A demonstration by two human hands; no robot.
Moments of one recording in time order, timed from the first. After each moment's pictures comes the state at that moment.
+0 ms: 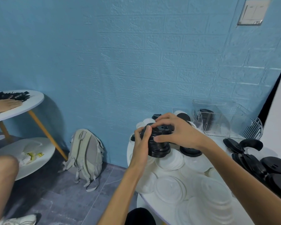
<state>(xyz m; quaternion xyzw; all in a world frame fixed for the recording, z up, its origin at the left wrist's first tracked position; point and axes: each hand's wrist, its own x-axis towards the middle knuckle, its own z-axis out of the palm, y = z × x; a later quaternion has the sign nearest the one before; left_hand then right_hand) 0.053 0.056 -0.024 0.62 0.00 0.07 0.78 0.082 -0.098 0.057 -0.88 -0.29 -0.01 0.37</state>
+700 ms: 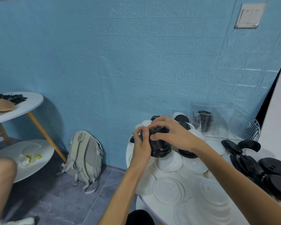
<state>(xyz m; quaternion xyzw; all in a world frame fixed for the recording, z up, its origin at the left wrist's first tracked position) 0.047 0.049 -0.011 0.65 0.02 0.10 0.75 0.079 -0.084 0.055 -0.86 -0.28 0.02 0.43</state>
